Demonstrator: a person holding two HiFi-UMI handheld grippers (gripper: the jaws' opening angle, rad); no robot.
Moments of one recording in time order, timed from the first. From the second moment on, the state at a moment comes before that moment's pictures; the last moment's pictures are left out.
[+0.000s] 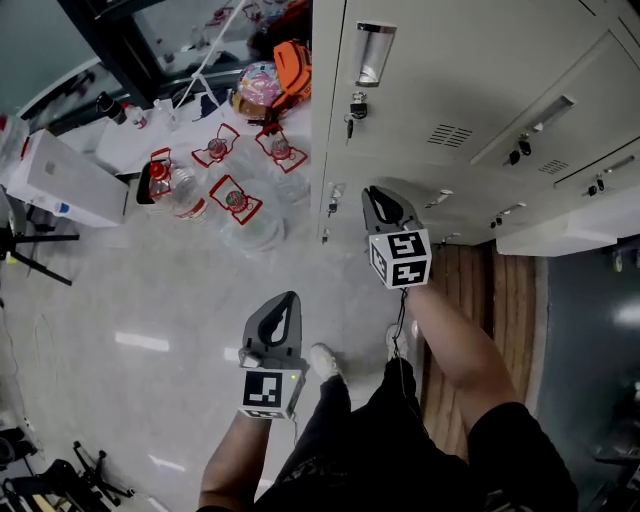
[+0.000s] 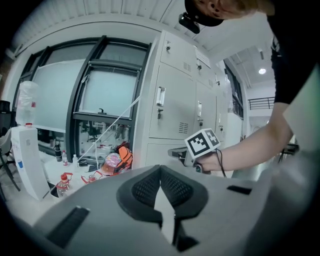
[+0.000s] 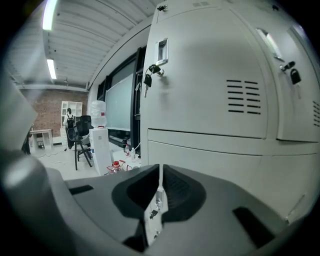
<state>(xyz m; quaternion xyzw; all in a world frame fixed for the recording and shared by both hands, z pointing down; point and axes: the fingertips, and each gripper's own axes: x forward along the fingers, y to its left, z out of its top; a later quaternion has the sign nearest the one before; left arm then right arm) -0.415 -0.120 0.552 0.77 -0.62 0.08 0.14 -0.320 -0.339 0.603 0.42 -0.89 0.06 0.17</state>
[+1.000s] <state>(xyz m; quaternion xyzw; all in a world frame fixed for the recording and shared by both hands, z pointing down) -0.169 -0.054 0.456 0.82 -0.56 0.06 0.07 -0.005 -0.141 0.458 0.50 -0.86 0.09 0.09</state>
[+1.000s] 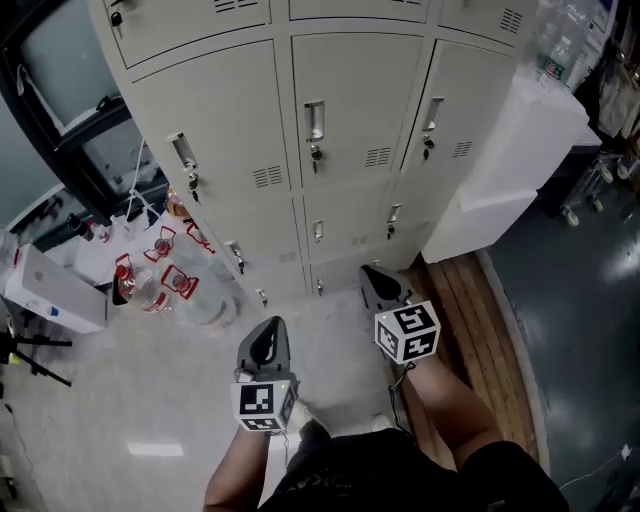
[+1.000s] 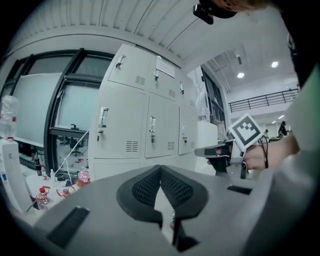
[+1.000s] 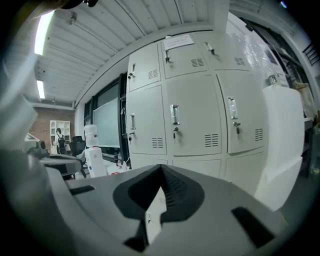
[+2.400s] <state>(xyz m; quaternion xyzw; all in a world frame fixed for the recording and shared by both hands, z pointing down) -0.069 0.126 0.419 0.75 -0.66 0.05 0.06 0.119 0.037 0.428 0.44 -0.89 0.08 0.06</state>
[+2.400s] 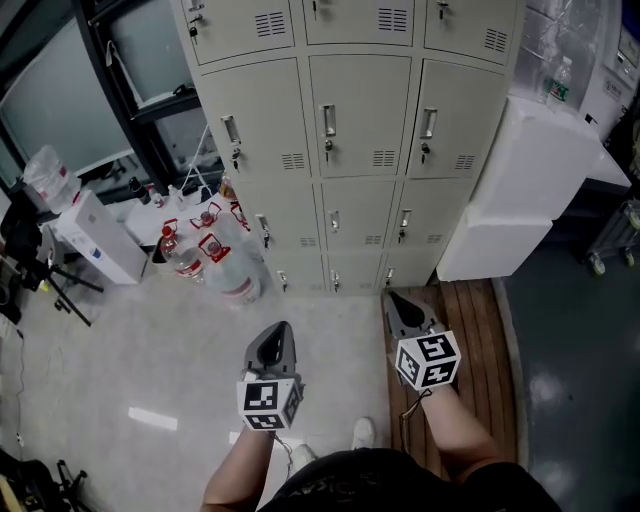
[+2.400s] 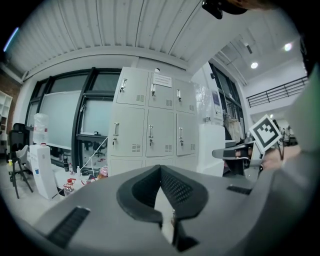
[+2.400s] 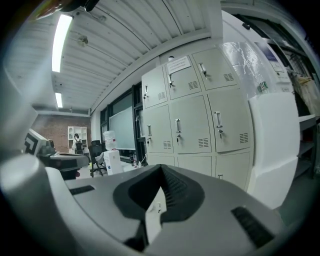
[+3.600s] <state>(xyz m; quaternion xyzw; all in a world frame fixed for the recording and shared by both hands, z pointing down) -0.145 0.235 0.417 0.81 -0.58 0.05 0.07 0.044 0.193 0.411 0.52 -0.85 0.08 0.06</state>
